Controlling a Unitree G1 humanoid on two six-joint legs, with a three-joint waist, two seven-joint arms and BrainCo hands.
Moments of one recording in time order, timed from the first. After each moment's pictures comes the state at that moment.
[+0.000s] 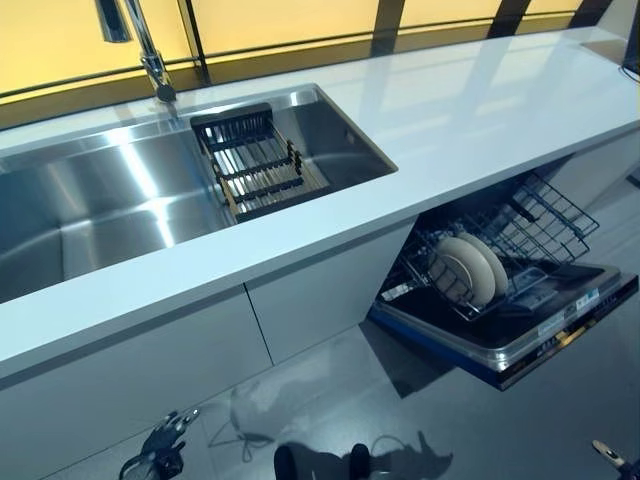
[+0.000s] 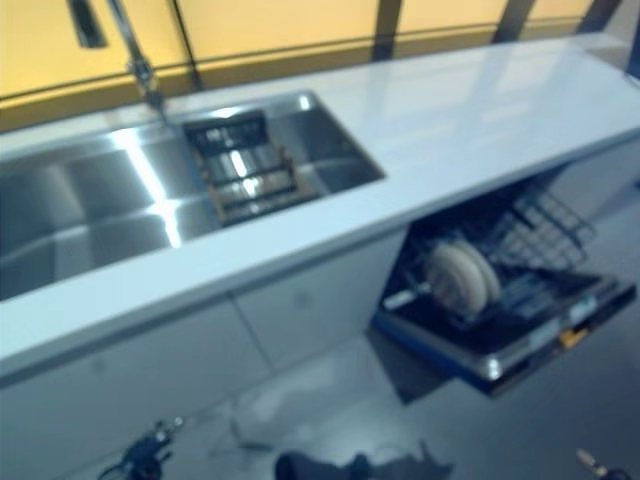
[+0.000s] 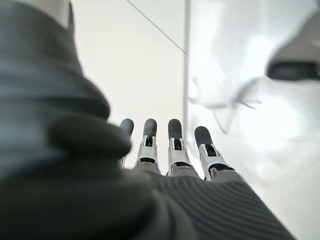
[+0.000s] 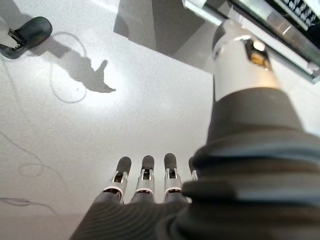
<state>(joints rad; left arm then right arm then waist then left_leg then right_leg) 0.04 0.42 0.00 1.07 -0.60 -0.14 -0.11 -0.08 -0.76 -0.43 1.22 0.60 0.37 0.10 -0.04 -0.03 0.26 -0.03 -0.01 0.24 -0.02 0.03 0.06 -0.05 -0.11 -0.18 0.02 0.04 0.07</state>
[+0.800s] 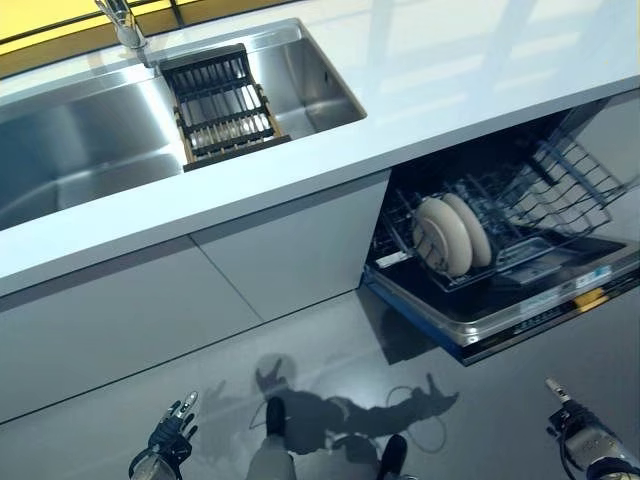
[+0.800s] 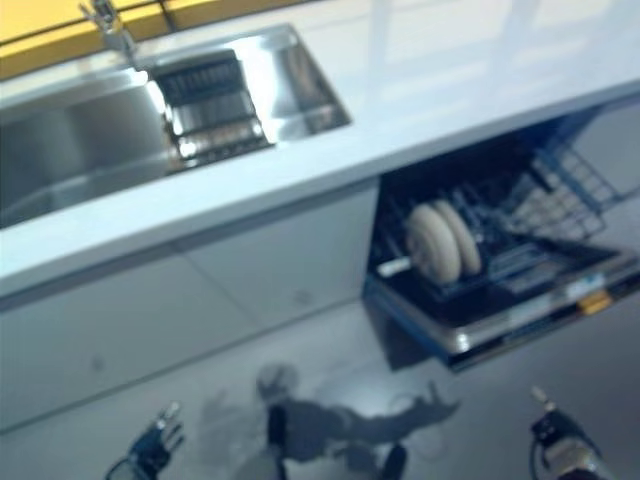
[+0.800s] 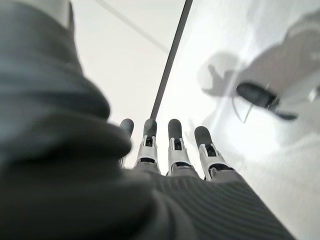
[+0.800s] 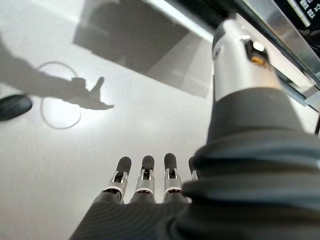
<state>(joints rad) 0.03 0.35 0.05 0.92 -0.80 -0.10 -0.09 -0.25 -0.63 -0.31 1.14 0.96 0.17 -0.16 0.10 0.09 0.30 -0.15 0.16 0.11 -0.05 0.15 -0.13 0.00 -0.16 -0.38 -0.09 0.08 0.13</state>
